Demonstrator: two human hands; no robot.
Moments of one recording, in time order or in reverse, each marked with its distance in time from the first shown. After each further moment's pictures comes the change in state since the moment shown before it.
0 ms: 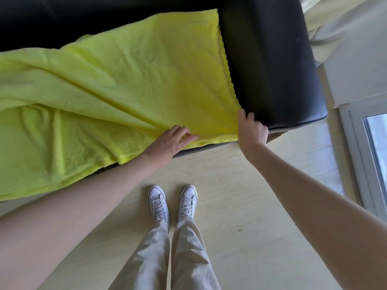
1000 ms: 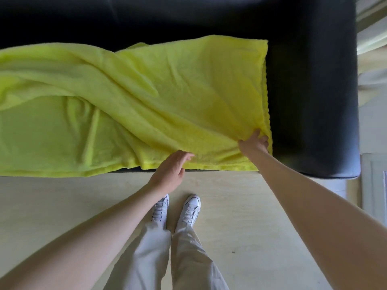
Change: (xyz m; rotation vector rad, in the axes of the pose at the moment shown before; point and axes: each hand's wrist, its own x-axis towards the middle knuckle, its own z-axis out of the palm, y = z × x) left_hand -0.057 0.004 0.016 -0.700 0.194 -0.562; right_hand 0.058 -0.071 -0.014 0.361 -0.403 0.277
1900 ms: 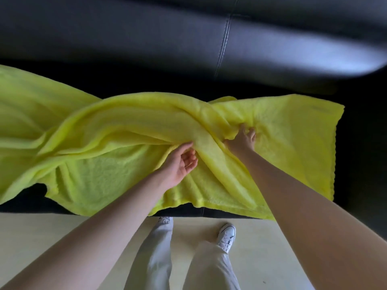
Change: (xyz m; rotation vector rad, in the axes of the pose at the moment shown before) left_hand 0.047 -0.143 -0.269 -1.683 0.160 -1.029; right_hand -0.071 -0.328 0.059 0.029 0.021 -0.231
